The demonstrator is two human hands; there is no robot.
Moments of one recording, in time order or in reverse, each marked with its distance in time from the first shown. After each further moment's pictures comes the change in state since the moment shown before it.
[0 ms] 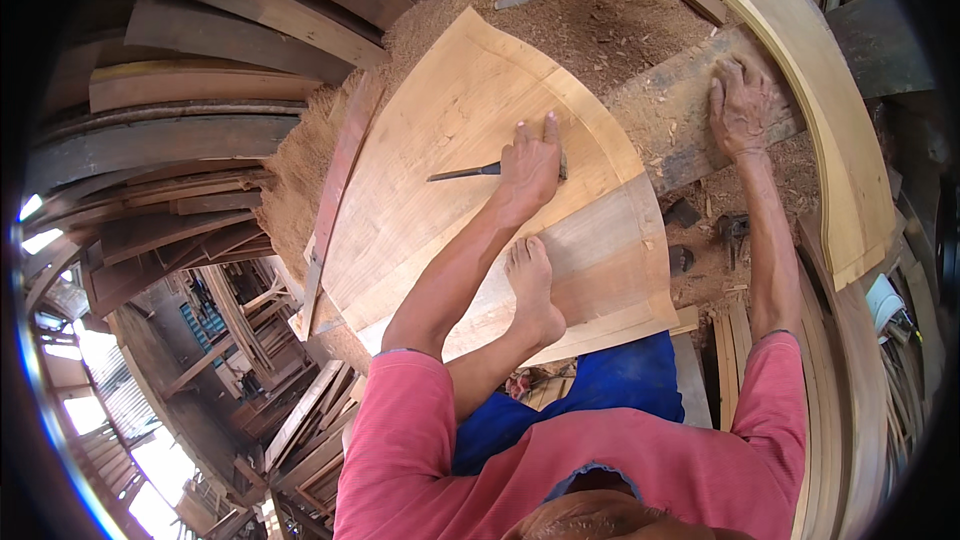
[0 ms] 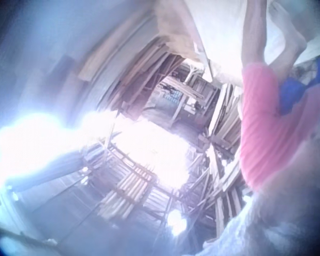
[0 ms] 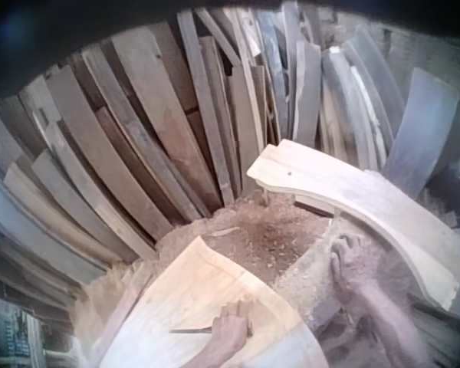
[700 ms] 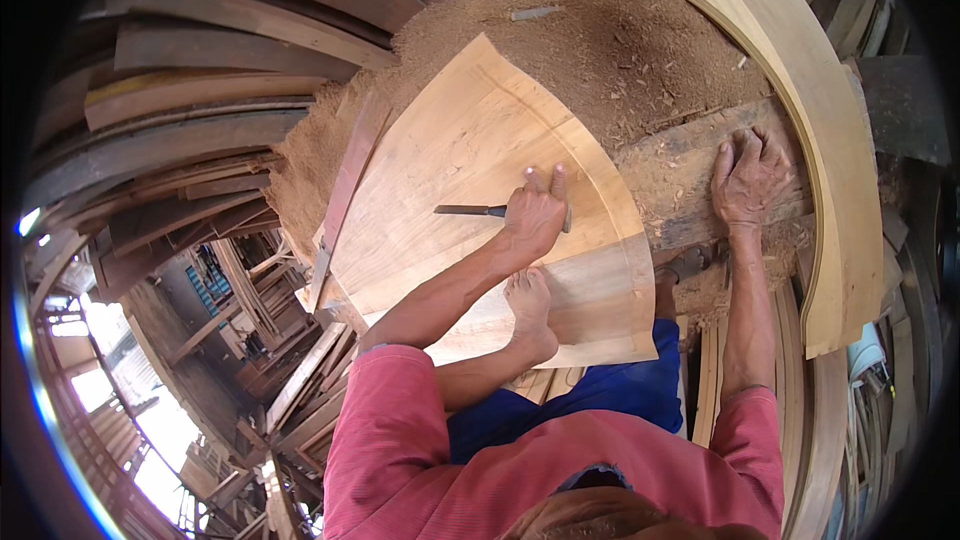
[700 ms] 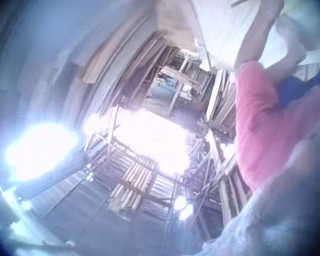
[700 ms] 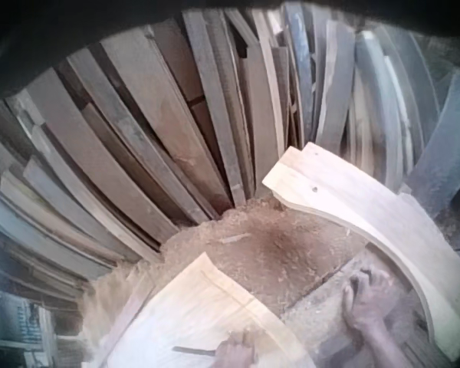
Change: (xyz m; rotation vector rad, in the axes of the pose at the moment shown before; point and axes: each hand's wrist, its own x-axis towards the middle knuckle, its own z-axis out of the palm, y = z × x) left_hand 0.006 -0.013 0.016 0.135 -0.079 0.103; right_hand 0.013 -0.016 0.015 -0.096 -0.166 0.201
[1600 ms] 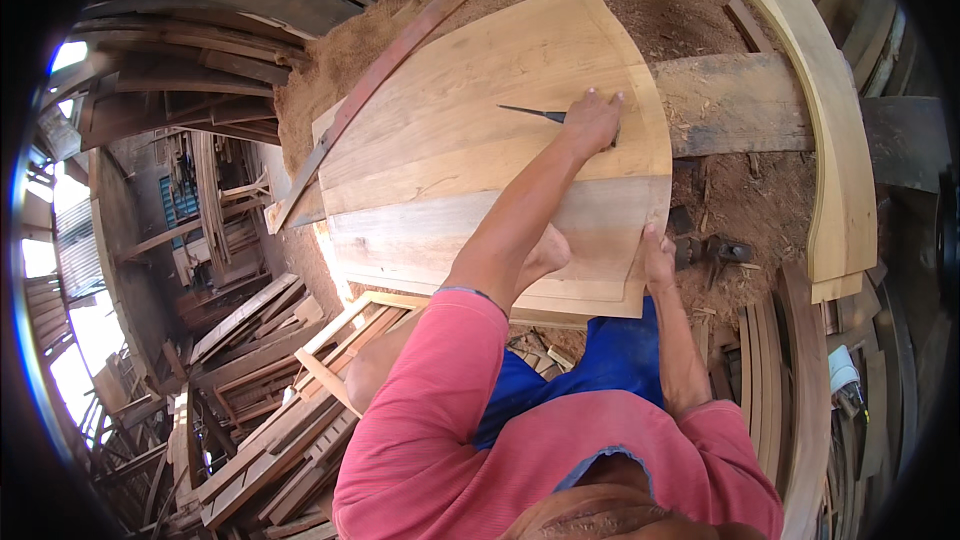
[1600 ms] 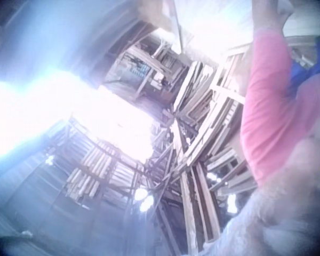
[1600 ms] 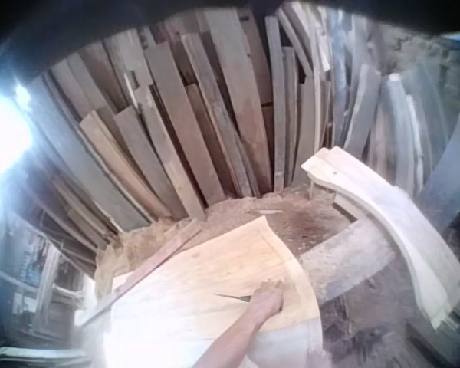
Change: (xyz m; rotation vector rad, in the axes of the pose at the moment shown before) left_hand -0.046 0.059 0.020 -0.290 0.117 -0.136; right_hand -0.359 -0.023 0.000 1.350 -0.835 0.751
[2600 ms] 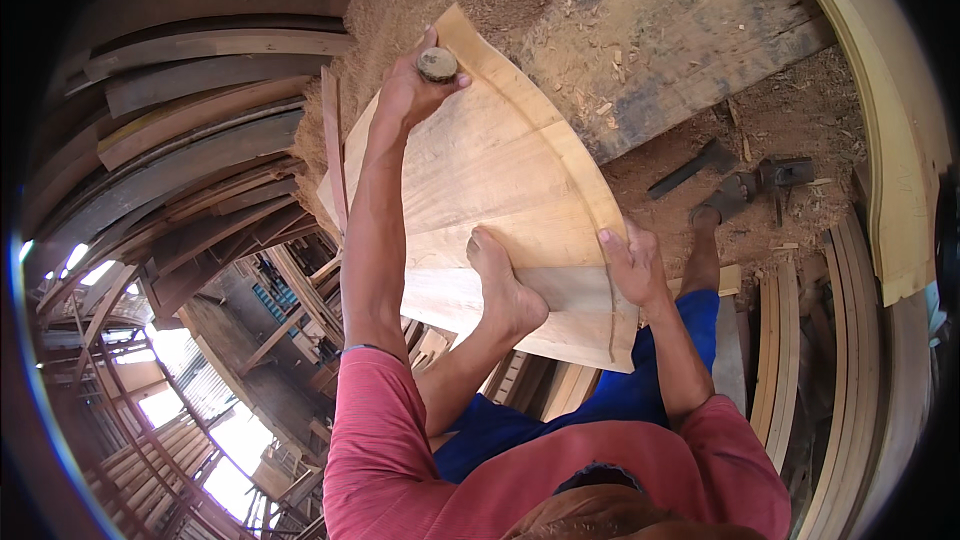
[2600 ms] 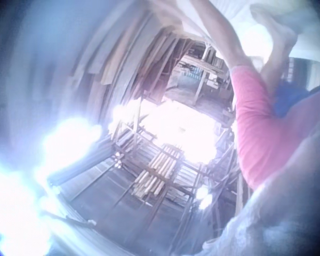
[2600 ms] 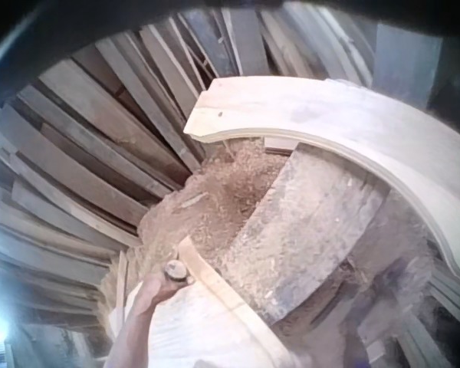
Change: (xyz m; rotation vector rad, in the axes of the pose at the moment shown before) left_hand 0.118 -0.085 -0.060 -0.274 0.119 -0.149; right_hand 0.024 -0.068 0.021 0.002 -0.068 -0.224
